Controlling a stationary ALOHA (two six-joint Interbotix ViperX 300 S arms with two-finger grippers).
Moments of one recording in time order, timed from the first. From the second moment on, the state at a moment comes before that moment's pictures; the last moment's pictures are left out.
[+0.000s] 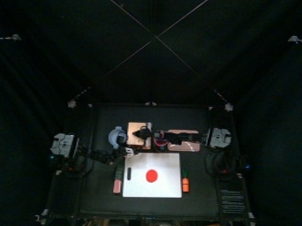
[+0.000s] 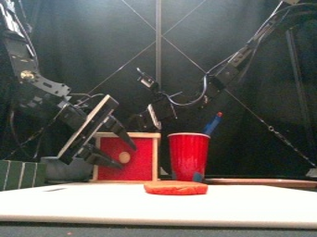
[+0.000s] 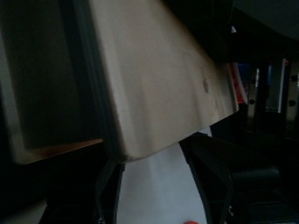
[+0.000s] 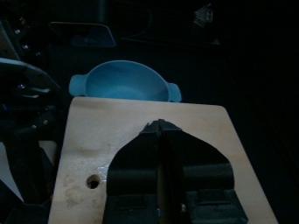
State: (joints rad) left arm -0.06 0.16 0.94 -0.93 -0.79 -0.59; right arm -0.34 0.39 0.34 -0.35 -0.45 0.00
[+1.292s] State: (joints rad) left arm -0.05 0.17 0.94 -0.91 -0.77 -0.59; right arm -0.33 0.39 0.34 -0.35 -0.45 0.00
